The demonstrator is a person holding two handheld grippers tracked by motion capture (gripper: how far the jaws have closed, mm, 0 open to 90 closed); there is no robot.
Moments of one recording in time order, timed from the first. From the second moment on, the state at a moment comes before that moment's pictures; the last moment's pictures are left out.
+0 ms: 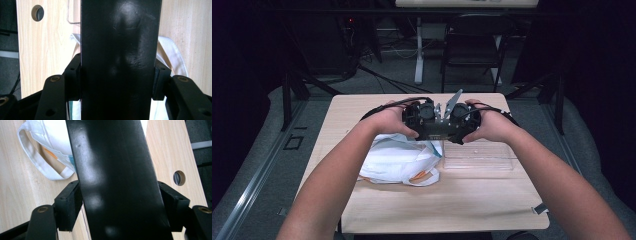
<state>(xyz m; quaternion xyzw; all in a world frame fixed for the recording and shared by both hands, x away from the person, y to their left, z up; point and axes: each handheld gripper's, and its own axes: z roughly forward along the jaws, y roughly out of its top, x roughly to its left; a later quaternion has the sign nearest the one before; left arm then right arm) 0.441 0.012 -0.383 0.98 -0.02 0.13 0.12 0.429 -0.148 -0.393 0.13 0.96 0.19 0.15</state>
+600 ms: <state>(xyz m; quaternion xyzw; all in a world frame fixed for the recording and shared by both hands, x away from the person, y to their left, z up) 0.439 0.013 -0.384 0.98 -0.04 0.13 0.11 0.431 -0.147 -0.393 0.13 0.97 0.17 0.12</state>
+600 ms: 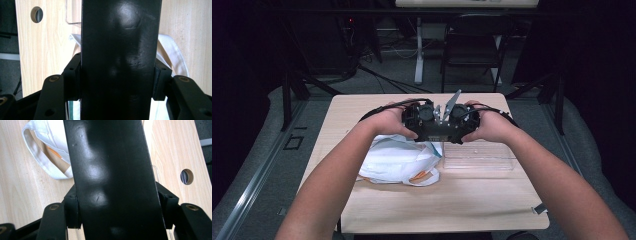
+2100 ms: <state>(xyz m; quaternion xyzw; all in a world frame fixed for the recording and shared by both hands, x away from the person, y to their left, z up) 0.446 0.057 -0.367 0.98 0.03 0.14 0.14 0.436 -0.167 -0.388 0.13 0.96 0.20 0.14</state>
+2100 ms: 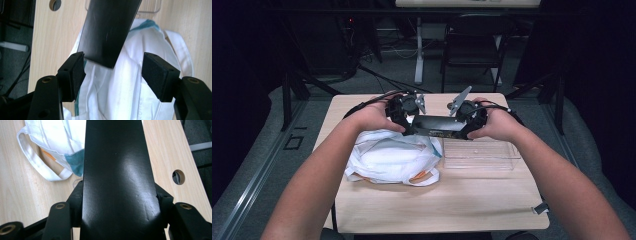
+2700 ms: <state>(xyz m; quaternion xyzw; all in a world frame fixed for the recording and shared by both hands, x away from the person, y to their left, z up) 0.450 0.086 -0.396 0.98 0.07 0.12 0.14 0.438 -0.197 -0.384 0.16 0.95 0.21 0.15</state>
